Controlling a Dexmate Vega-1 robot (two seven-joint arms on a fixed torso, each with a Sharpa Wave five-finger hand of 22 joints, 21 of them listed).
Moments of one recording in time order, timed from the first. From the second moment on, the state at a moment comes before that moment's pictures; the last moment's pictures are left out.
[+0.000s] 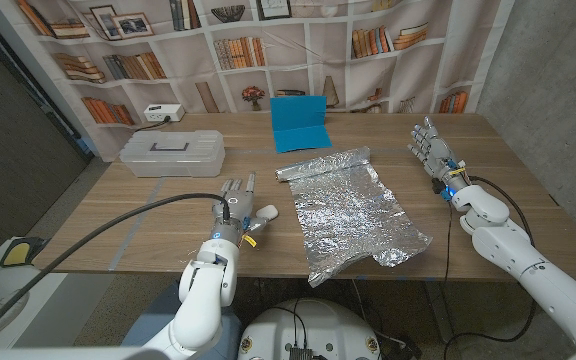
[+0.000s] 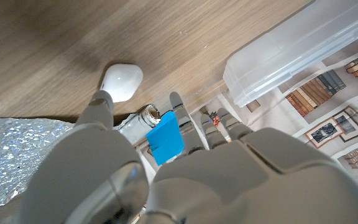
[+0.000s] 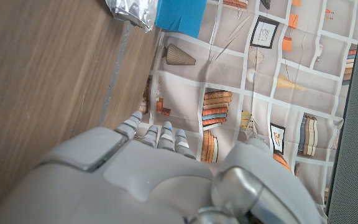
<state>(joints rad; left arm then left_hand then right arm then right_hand) 1.34 0.62 0.58 -2.21 1.50 0.76 -0.24 0.66 -0.05 0.46 -0.15 0.18 -0.17 0.06 0.20 0.18 0.56 -0.15 0.27 0.30 0.08 -0.04 0.19 0.17 0.07 0.04 0.19 0.17 -0.96 -0.65 -0.25 -1.37 0.75 0.33 0.14 0.34 0.12 -0.09 -0.06 0.19 -0.06 0.01 0.20 0.19 -0.03 0.02 0.20 0.20 -0.17 -0.01 0.20 0.20 -0.05 0.11 0.19 0.17</state>
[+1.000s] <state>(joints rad) 1.30 0.61 0.62 -2.16 1.46 0.79 -0.24 0.66 -0.04 0.46 -0.15 0.18 -0.17 0.06 0.20 0.18 0.58 -0.15 0.27 0.31 0.08 -0.04 0.19 0.17 0.08 0.04 0.19 0.17 -0.95 -0.65 -0.25 -1.35 0.75 0.32 0.14 0.34 0.12 -0.08 -0.06 0.19 -0.06 0.01 0.20 0.19 -0.03 0.02 0.20 0.20 -0.17 -0.01 0.20 0.20 -0.05 0.11 0.19 0.17</state>
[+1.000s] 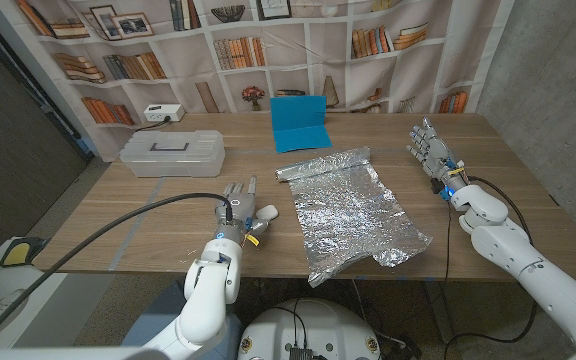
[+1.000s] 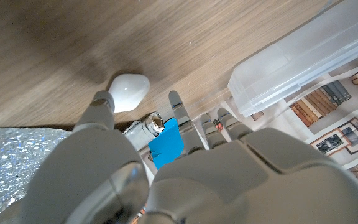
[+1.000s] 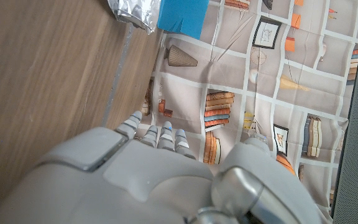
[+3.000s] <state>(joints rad) 1.26 0.61 0.69 -2.13 1.39 0.84 -0.20 0.71 0.02 0.49 -0.16 0.18 -0.12 0.02 0.20 0.18 0.59 -0.16 0.25 0.32 0.10 -0.05 0.19 0.17 0.09 0.04 0.19 0.17 -0.93 -0.64 -0.26 -1.32 0.75 0.31 0.17 0.34 0.12 -0.08 -0.06 0.19 -0.05 0.00 0.20 0.19 -0.03 0.02 0.20 0.20 -0.17 -0.01 0.20 0.20 -0.05 0.11 0.19 0.17</state>
